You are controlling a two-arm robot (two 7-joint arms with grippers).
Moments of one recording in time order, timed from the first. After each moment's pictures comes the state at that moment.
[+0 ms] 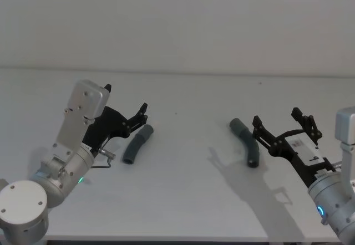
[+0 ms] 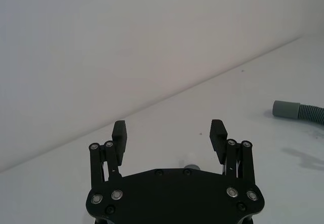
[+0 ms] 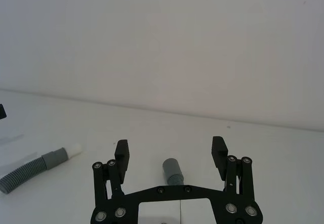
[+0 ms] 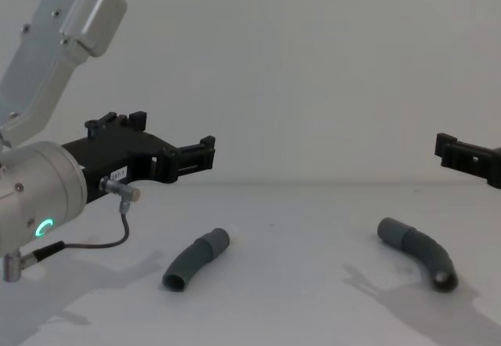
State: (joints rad) left arm -0.24 0.38 0.45 -1.63 -0.20 0.01 -0.01; right arm -0.01 0.34 -0.23 -1.77 0.29 0.03 0.07
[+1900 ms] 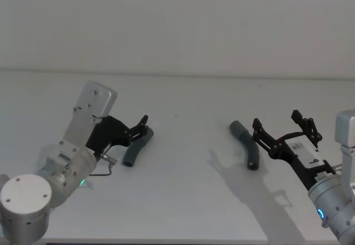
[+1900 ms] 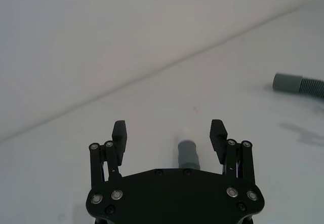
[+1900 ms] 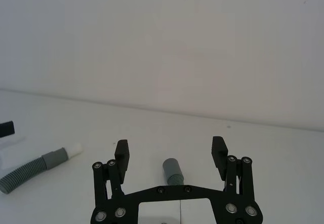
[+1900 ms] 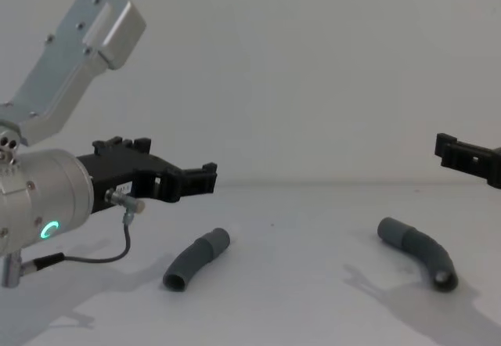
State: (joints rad) left arm -0.26 0.38 0.46 -1.64 -0.21 0.18 -0.03; right arm -0.01 0.34 -0.23 -1.77 0.29 0.03 0.07
